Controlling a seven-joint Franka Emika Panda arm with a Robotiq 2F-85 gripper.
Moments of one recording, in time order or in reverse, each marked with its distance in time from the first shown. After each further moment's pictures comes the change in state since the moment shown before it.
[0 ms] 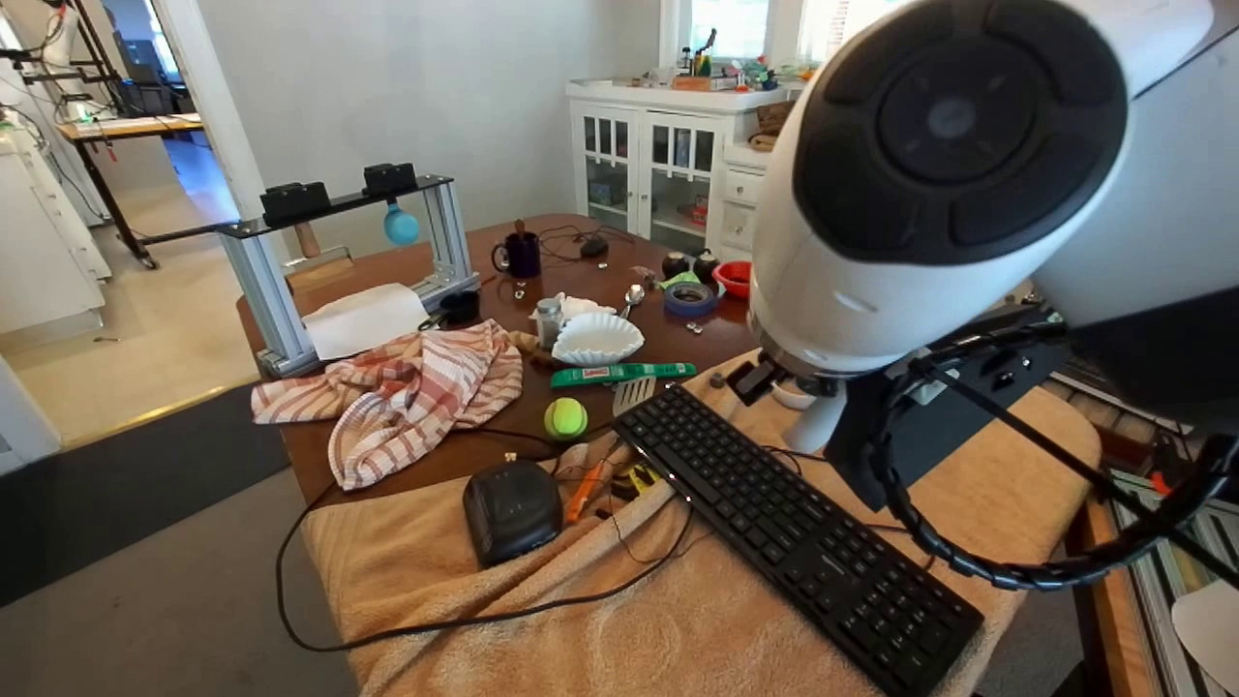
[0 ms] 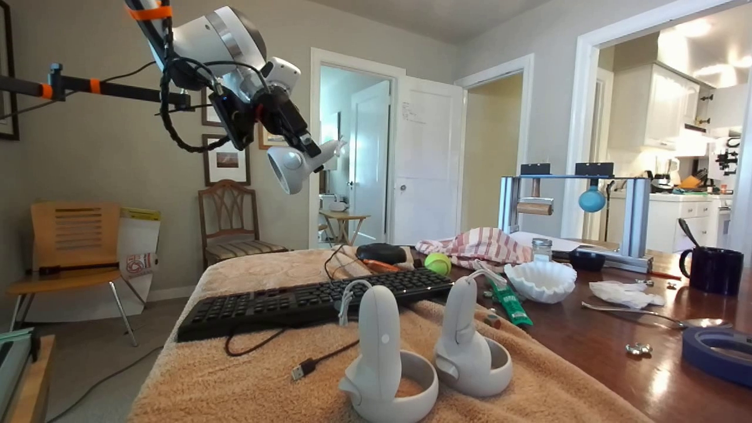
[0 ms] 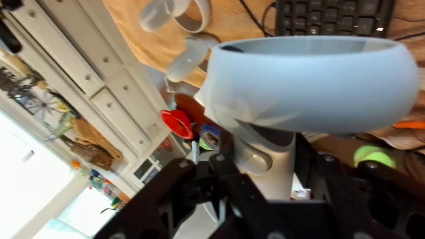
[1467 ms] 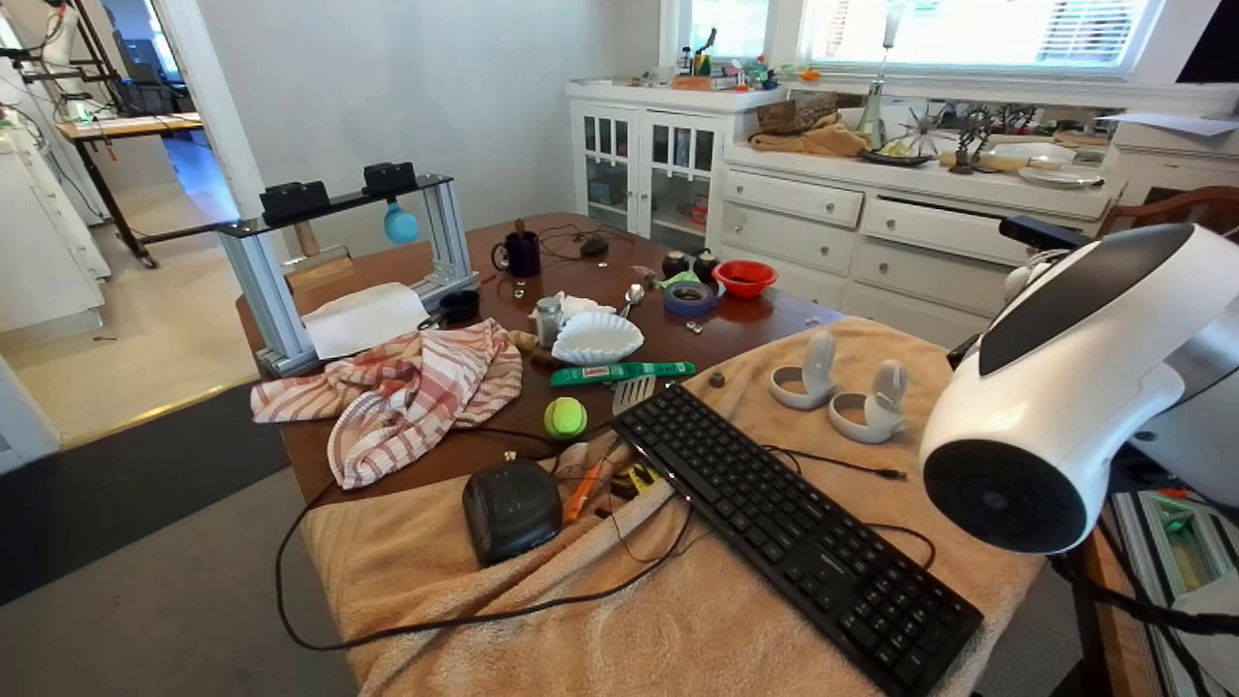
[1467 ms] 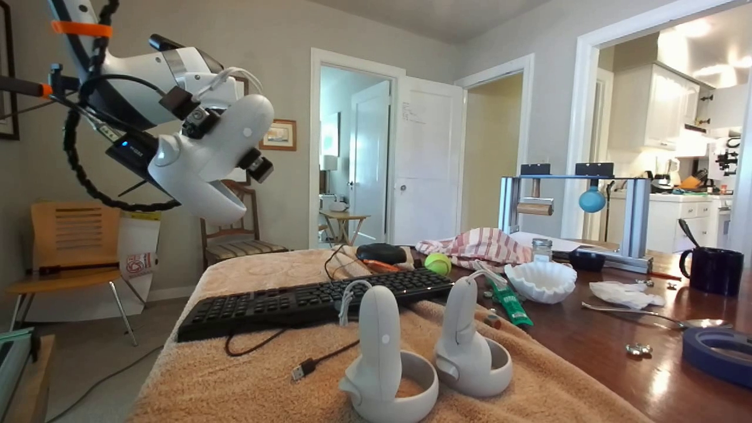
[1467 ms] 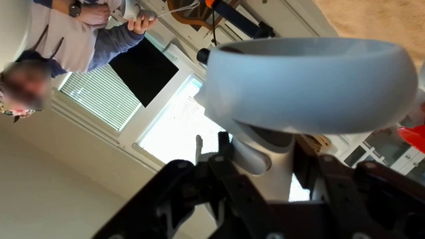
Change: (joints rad) arm -0.442 -0.068 0.423 -0.426 -0.003 -0.442 0.585
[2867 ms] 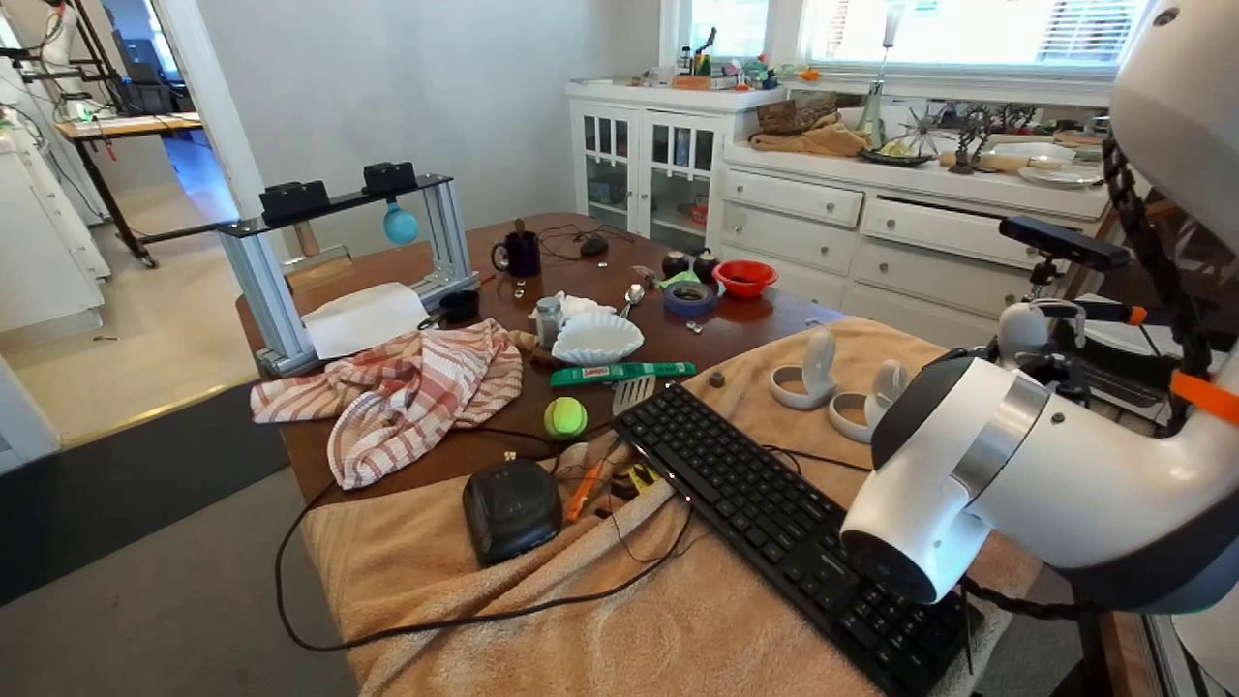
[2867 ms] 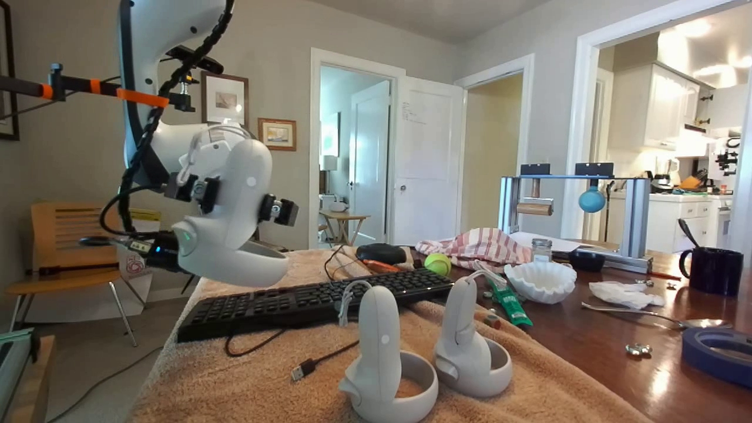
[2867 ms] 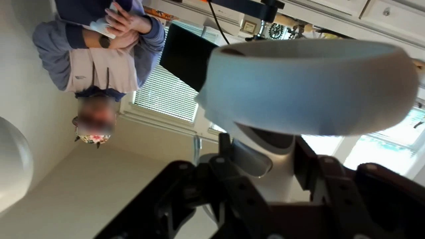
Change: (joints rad) arm -0.063 0.374 -0.069 0.094 -0.066 -0.073 0.645
